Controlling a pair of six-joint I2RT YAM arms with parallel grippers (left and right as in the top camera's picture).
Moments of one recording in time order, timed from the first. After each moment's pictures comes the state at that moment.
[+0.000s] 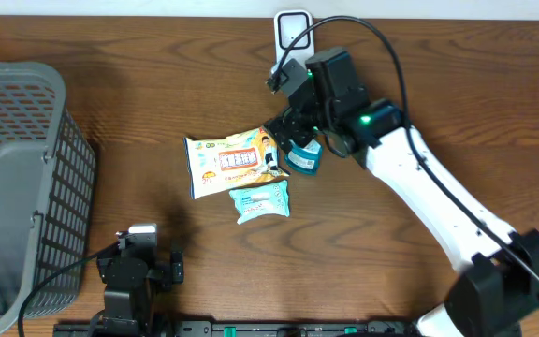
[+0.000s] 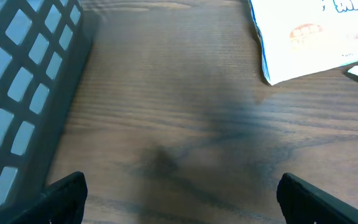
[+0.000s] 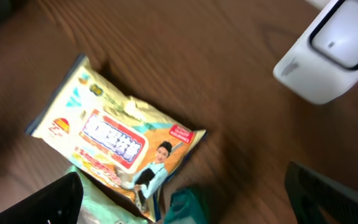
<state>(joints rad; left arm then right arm) -0.13 0.01 0.24 -0.90 -0.22 -0.01 0.53 1.73 1.46 -0.57 -0.20 -0.20</state>
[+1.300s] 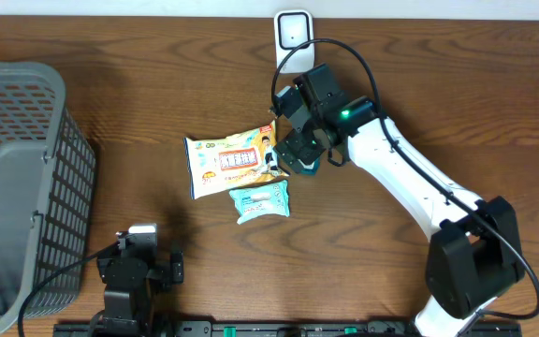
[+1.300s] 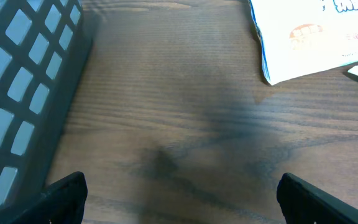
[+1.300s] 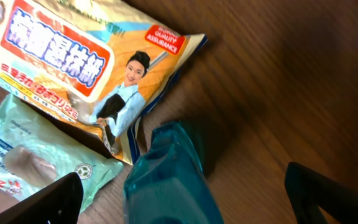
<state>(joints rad) -0.13 0.01 0.24 -0.90 -0.22 -0.01 0.53 1.84 1.46 -0.75 -0.09 -0.26</state>
